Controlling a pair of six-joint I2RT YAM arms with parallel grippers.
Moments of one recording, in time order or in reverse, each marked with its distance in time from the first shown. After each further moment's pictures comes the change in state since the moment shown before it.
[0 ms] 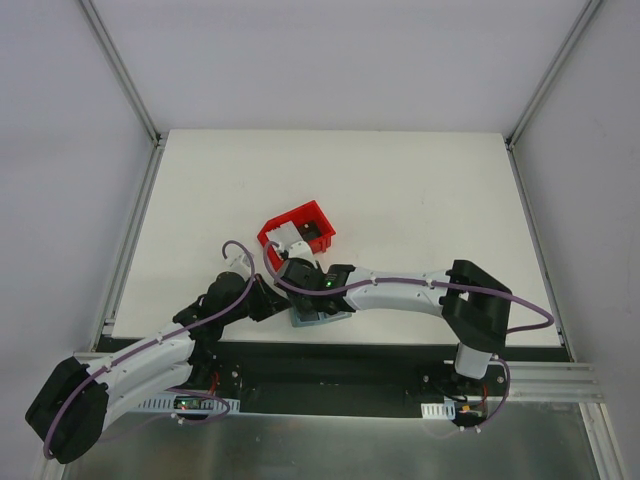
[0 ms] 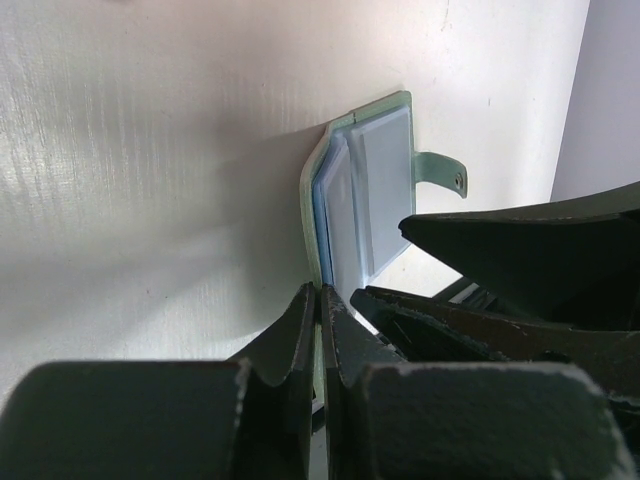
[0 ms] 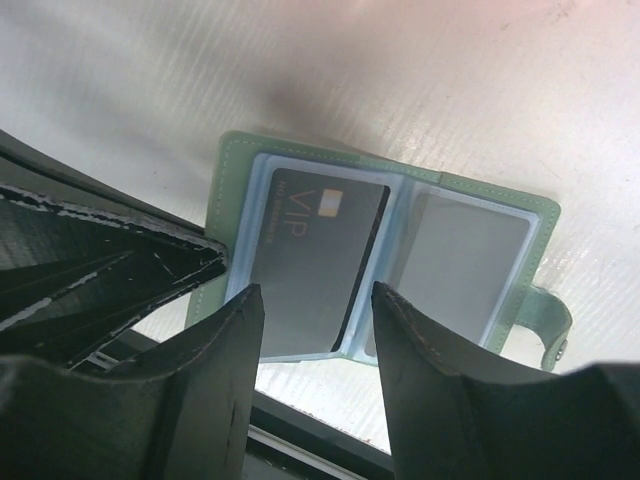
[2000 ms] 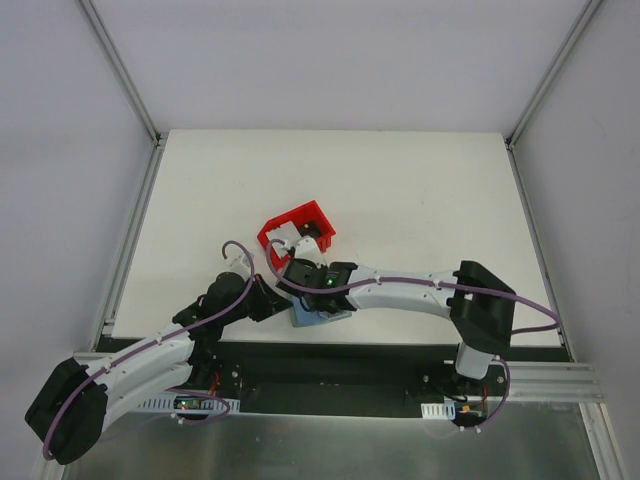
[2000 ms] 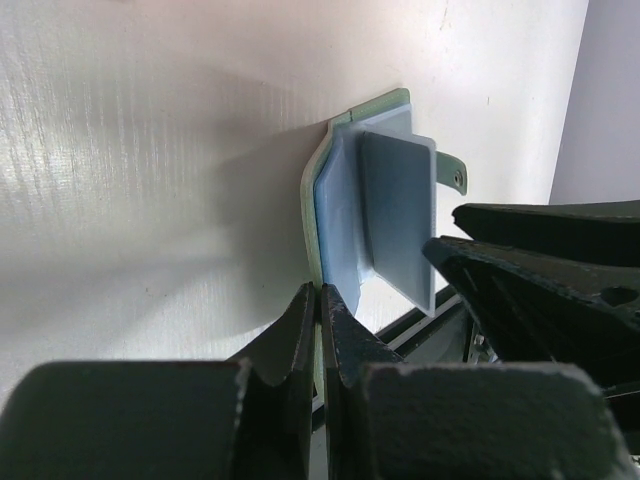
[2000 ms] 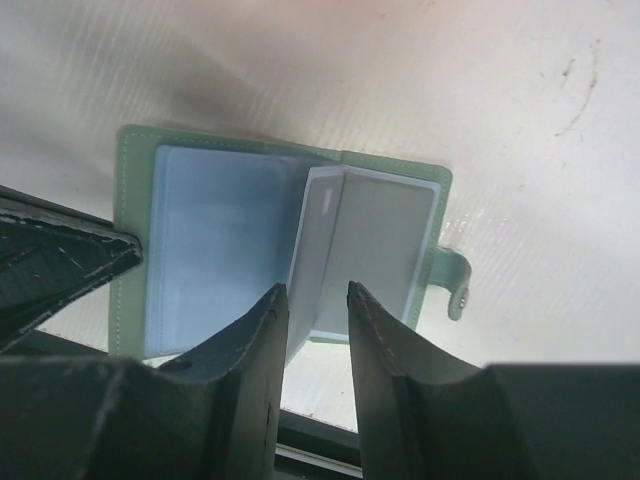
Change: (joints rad) left arm 0.000 -0.008 0.000 -0.007 -0.001 0.000; right arm 0.003 -0.006 0.048 -0.146 0.126 0.020
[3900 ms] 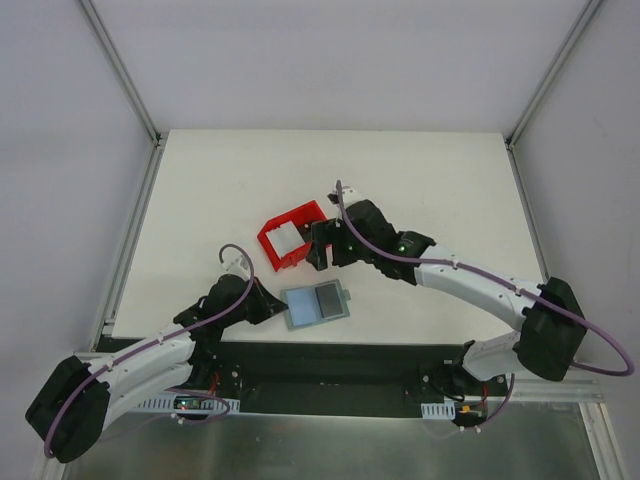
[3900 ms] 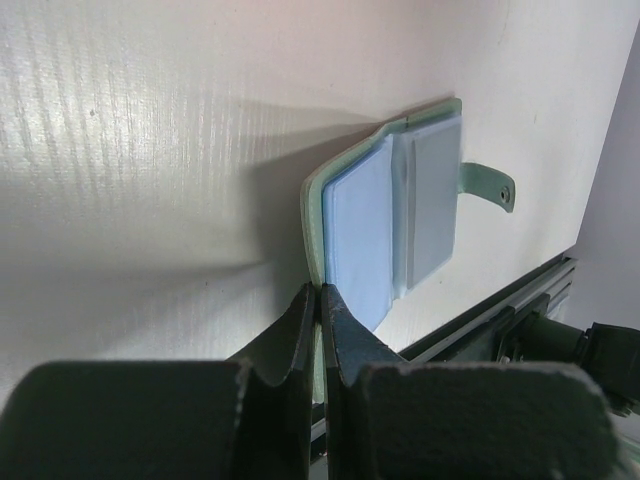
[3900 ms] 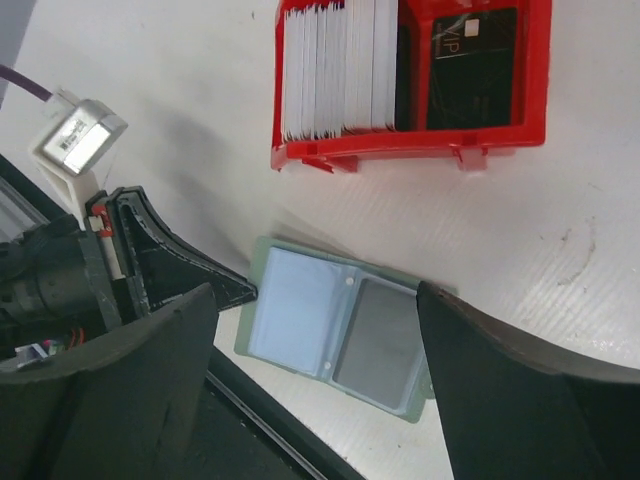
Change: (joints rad) left arm 0.000 0.014 -0.019 -0.027 -0.058 -0.012; right arm -0.328 -0.379 -0.211 0.375 -0.435 -0.131
